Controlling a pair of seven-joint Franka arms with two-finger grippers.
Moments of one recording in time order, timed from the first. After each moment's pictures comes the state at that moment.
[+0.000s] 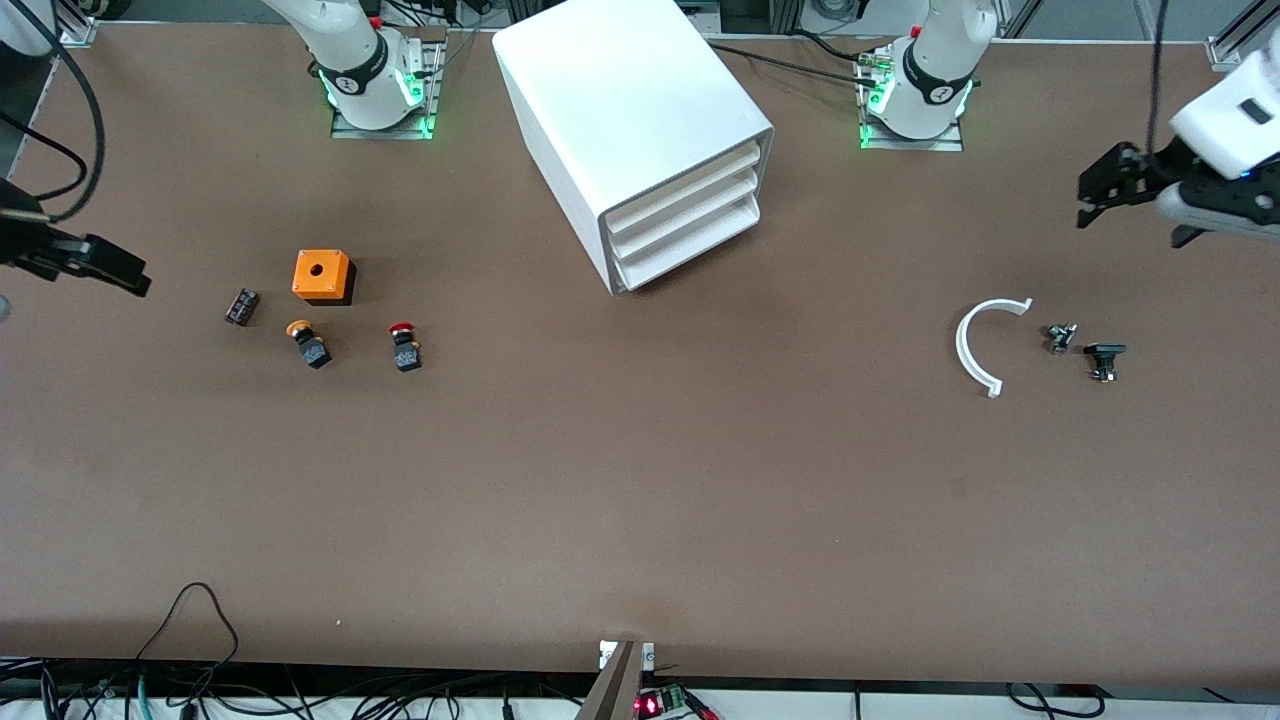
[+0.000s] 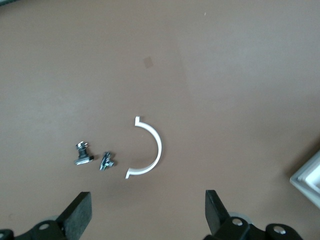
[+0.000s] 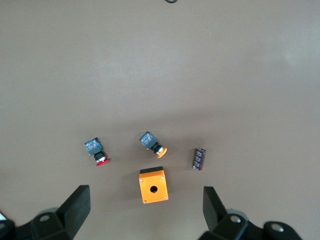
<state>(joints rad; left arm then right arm) 0.04 -0.12 -0.05 -1.72 0.03 1.62 0.27 0.08 0.11 -0.12 -1.48 -0.07 1.58 0.09</state>
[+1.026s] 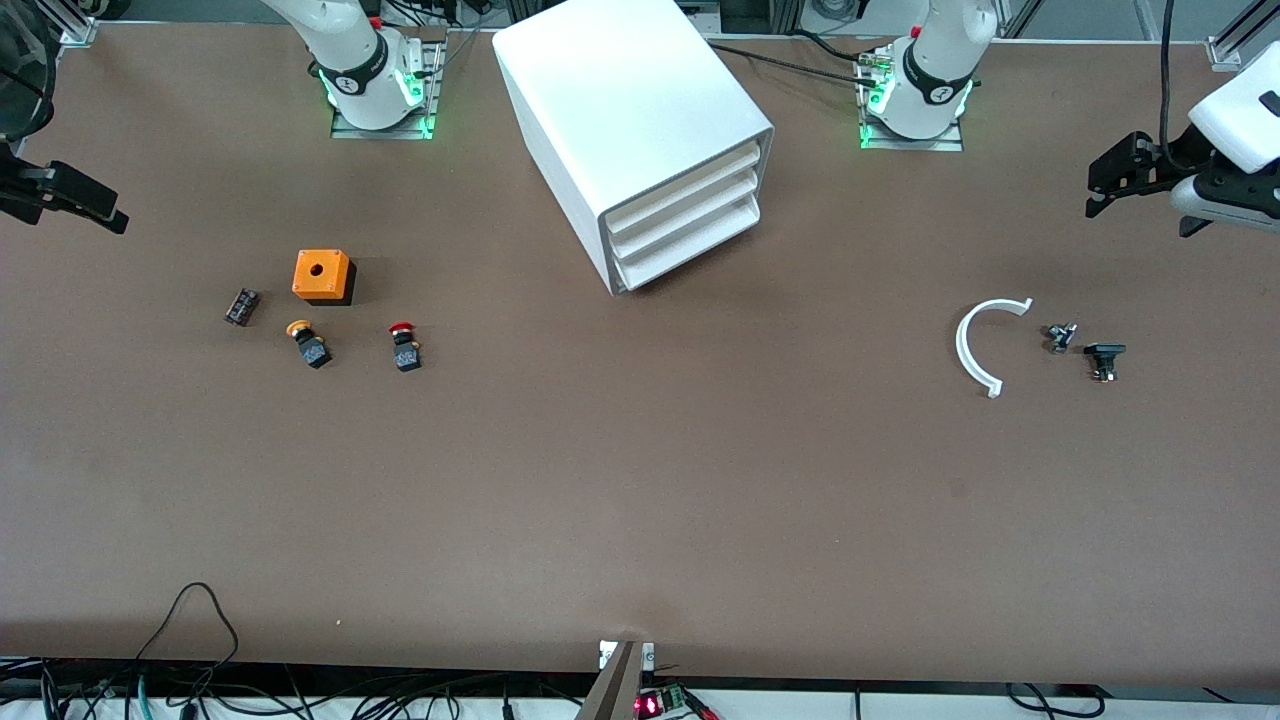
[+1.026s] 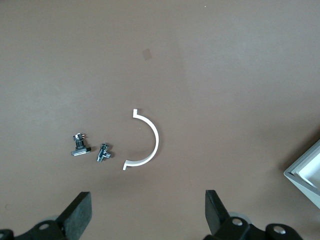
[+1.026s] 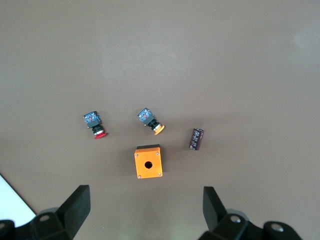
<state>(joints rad) 0.03 -0.11 -0.05 -1.71 0.02 1.59 0.22 0.08 -0.05 -0.17 -1.66 -0.03 1.57 0.01</state>
